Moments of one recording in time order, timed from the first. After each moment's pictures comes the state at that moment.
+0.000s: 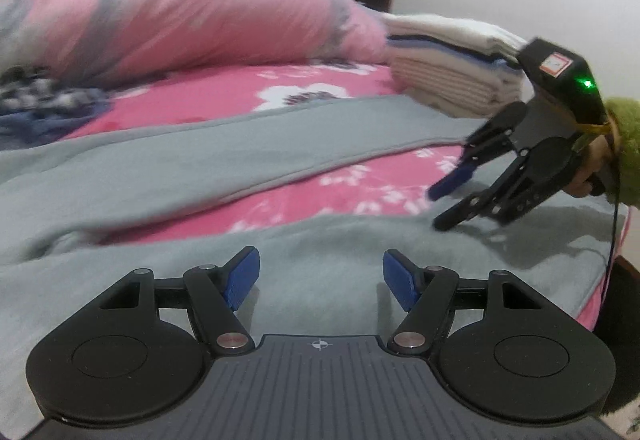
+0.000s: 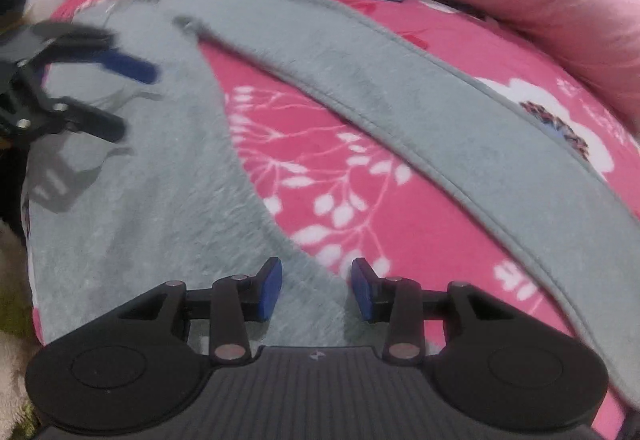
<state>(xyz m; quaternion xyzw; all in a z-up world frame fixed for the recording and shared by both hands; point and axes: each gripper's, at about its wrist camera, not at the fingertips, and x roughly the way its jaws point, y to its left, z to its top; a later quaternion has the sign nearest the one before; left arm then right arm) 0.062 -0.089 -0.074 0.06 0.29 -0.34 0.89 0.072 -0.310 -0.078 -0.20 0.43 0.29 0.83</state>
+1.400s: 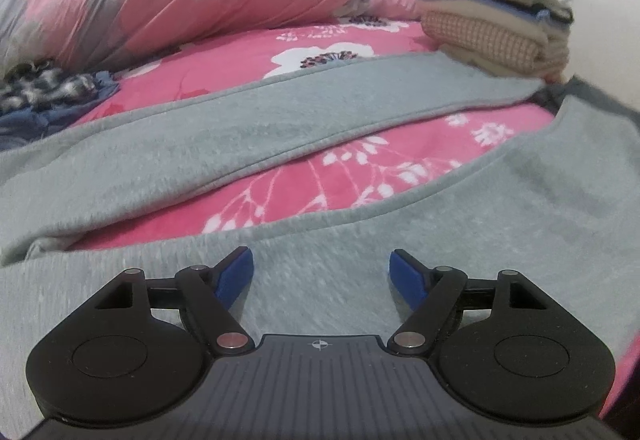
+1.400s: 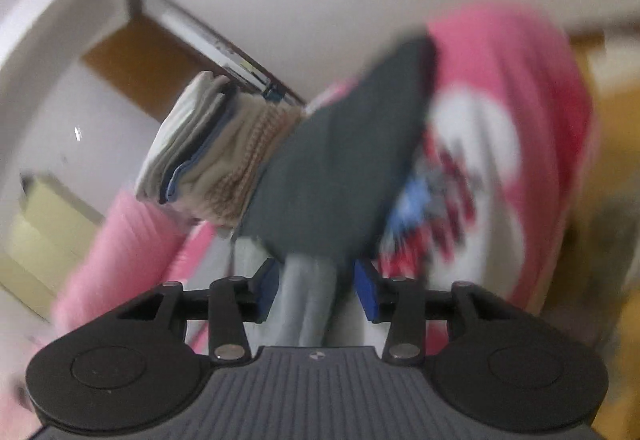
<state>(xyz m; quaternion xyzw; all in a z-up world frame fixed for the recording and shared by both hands) 0.065 -0.136 -0.080 0.09 0.33 -0.26 0.90 -0.254 -0.579 -0.093 0.51 0.09 -0.27 0.81</state>
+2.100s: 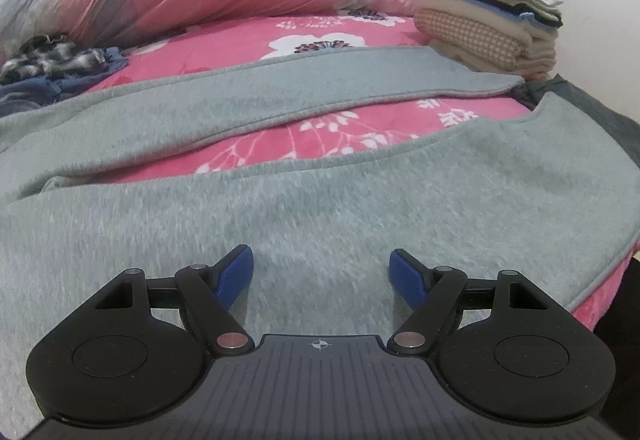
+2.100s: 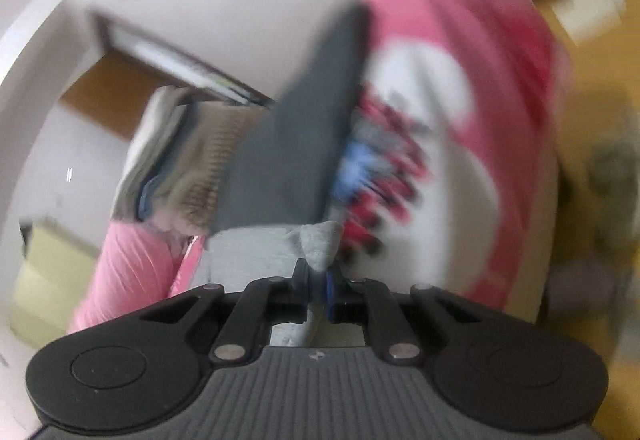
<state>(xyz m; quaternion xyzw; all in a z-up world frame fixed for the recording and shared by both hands) 0.021 -0.131 -0.080 0.07 0.35 -0.25 0.90 -0.250 -0.576 -0.141 0.56 0.06 -0.29 0.77</state>
